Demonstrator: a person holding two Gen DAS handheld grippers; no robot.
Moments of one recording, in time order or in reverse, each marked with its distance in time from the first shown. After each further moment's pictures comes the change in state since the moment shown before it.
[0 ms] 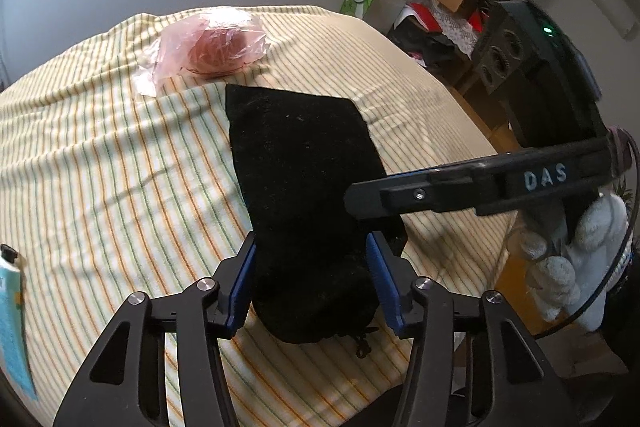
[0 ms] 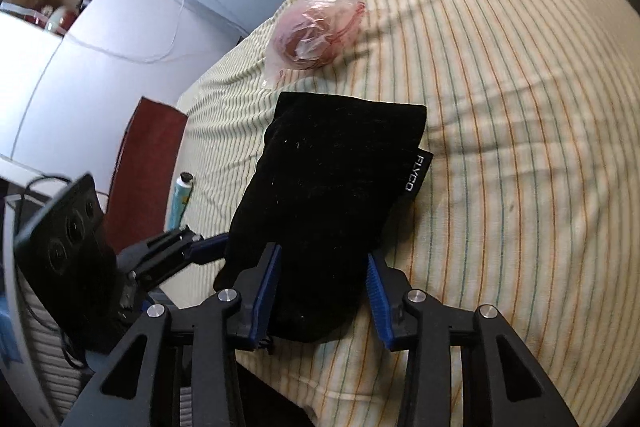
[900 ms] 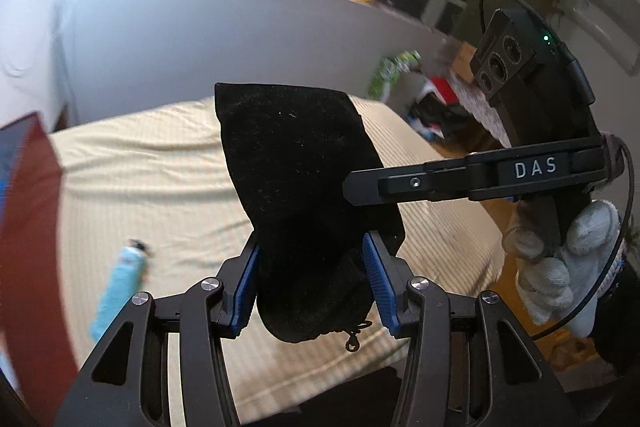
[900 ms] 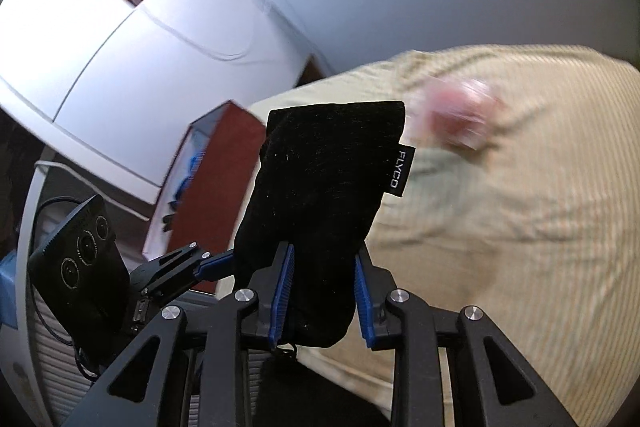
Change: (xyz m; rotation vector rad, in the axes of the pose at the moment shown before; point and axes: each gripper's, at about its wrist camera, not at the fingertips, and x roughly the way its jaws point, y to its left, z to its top) left arm -0.139 0.031 -0.024 -0.079 -0.262 0.107; right arm -0.030 0.132 0.014 -0.229 -0.080 0.049
